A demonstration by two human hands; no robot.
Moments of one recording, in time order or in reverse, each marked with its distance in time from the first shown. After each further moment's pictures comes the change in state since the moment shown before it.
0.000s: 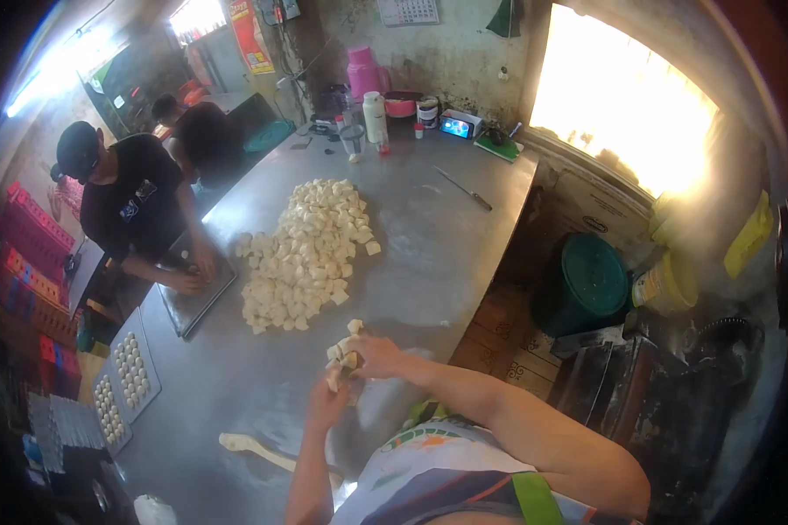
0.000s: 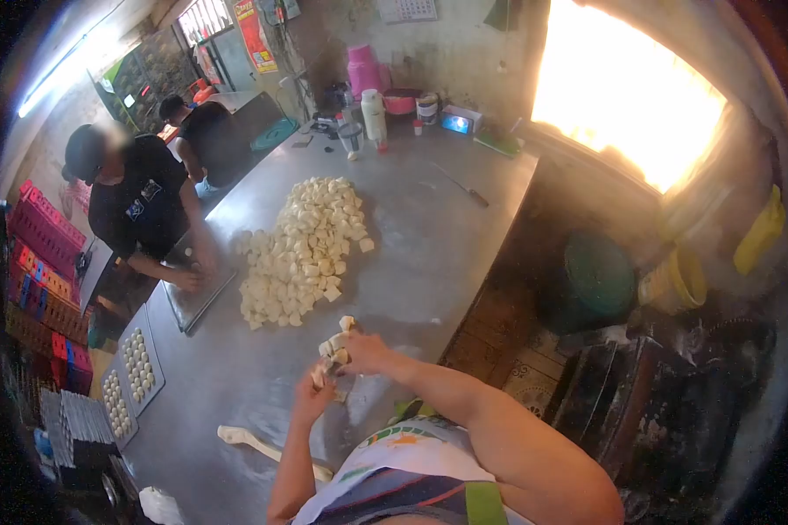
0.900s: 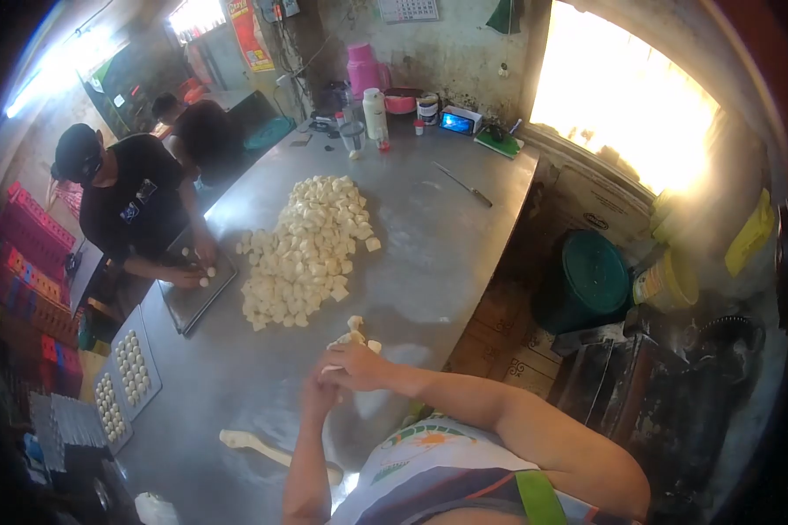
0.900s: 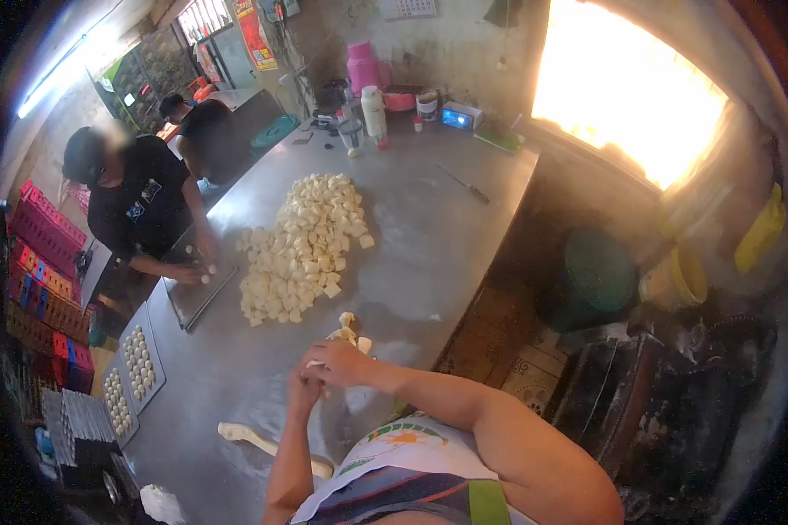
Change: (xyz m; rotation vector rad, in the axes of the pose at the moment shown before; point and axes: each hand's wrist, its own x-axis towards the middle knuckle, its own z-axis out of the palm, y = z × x) left_hand 0.018 -0.006 -0.005 0.014 0.047 0.160; right_hand 0.007 -0.065 -0.017 0.354 0.011 -0.326
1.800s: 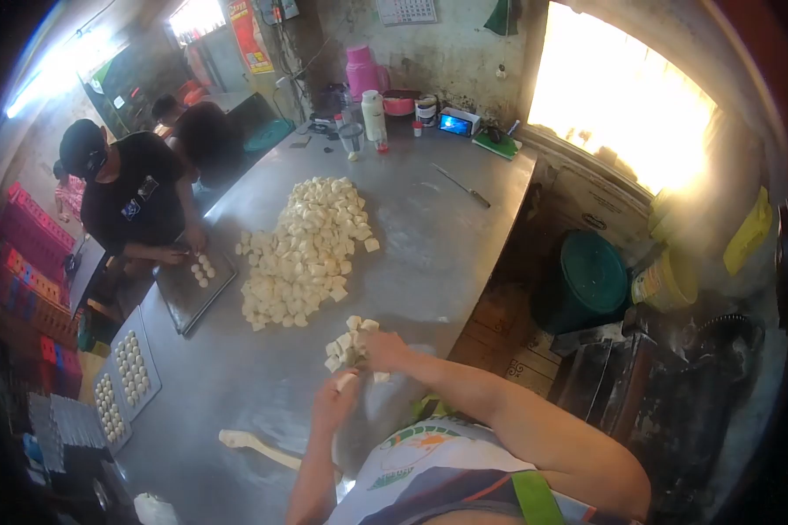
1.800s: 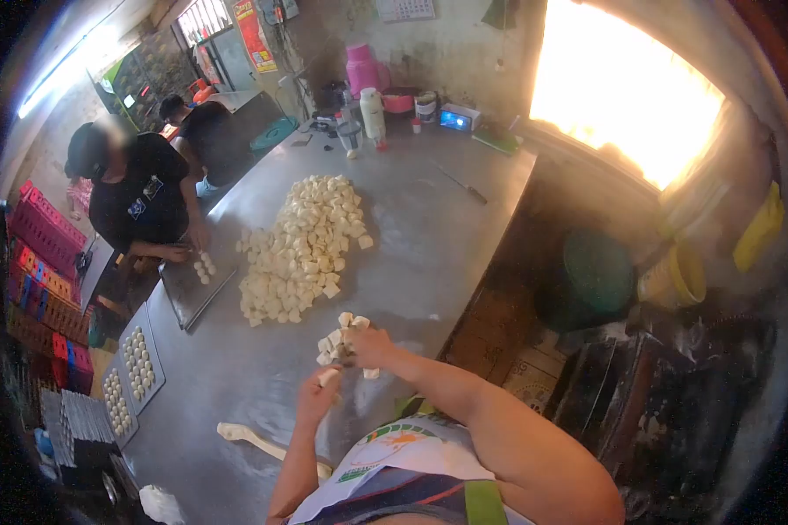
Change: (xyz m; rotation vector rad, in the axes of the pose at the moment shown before) left_hand -0.020 0.023 0.014 0.074 -0.127 -0.167; right_hand -0.027 0.035 -0.026 -0.449 -0.126 0.580
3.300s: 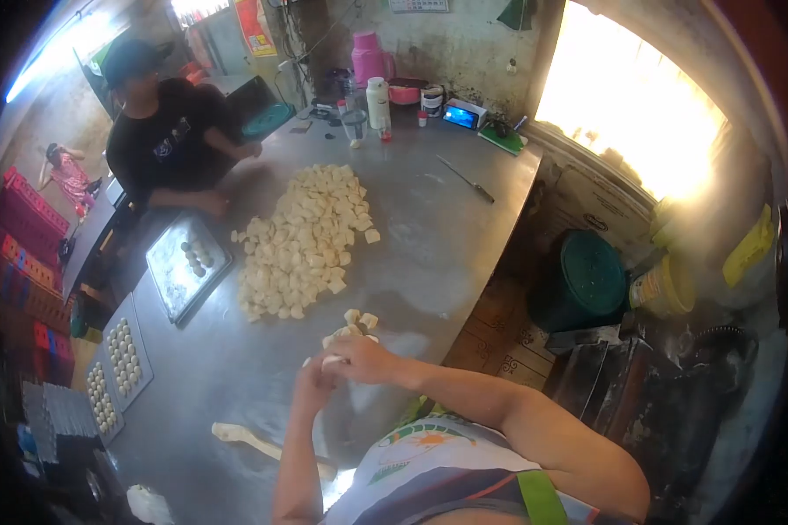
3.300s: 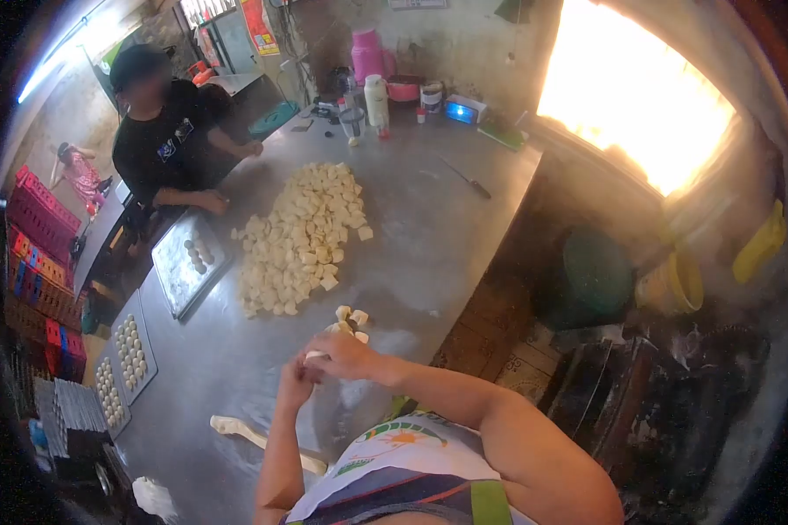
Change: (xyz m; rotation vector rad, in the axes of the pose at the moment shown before) left_hand 0.022 -0.008 -0.022 -0.105 0.116 0.120; right_hand -0.002 -0.047 -0.010 0.498 0.111 -0.516
